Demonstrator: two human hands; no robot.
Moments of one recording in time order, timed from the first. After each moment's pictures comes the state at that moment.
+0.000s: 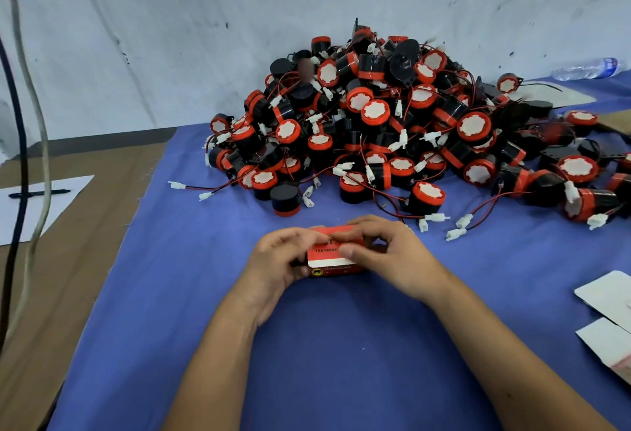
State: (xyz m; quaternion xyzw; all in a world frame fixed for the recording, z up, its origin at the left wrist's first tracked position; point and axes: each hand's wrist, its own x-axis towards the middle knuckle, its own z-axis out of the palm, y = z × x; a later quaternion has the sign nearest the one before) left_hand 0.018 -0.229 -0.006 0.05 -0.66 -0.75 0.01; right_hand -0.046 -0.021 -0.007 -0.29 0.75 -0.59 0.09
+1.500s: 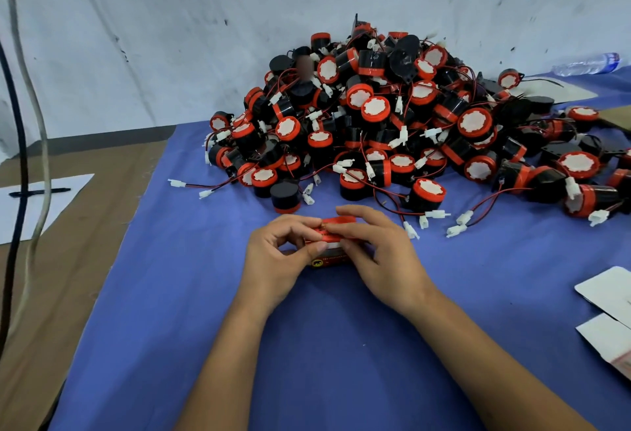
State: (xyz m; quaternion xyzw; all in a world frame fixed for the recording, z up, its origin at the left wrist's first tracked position) left_hand 0.015 -0.229 -0.015 -0.02 -0.77 -0.61 0.20; right_hand -0.028 -0.039 -0.013 -0.31 0.83 -0.46 -0.11
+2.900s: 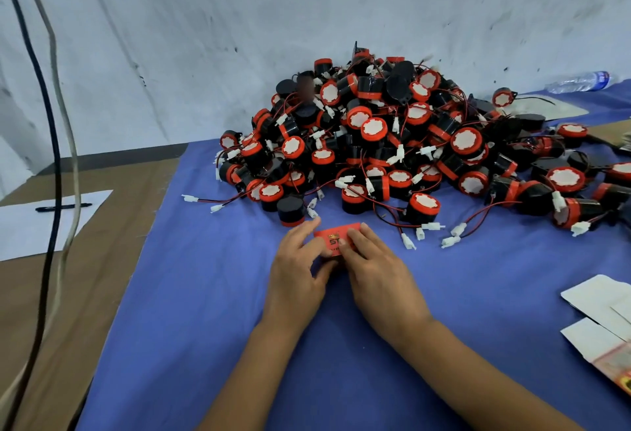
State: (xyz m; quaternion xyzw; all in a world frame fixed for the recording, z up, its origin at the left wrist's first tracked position) left_hand 0.019 -0.209 -0.023 -0.08 -0.90 -0.29 0.33; right_hand -0.004 -0.044 -0.019 -0.31 0.91 -0.20 -0.18
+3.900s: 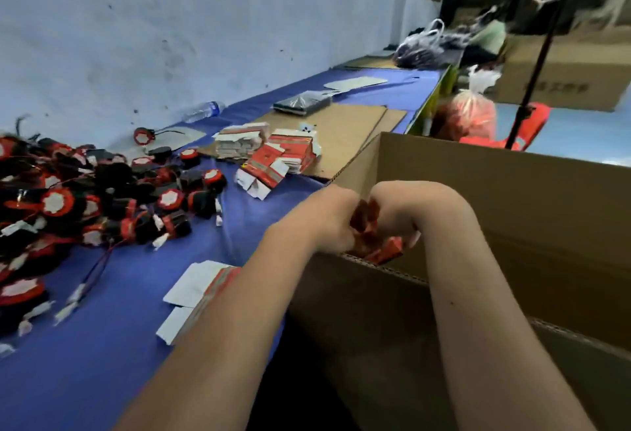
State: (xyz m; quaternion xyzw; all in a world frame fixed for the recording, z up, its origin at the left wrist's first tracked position) left_hand 0.073 0.314 0.123 -0.60 -0.78 -0.16 -0.04; right_hand 0.183 0.413 0.174 0.28 0.95 -0.09 0.12
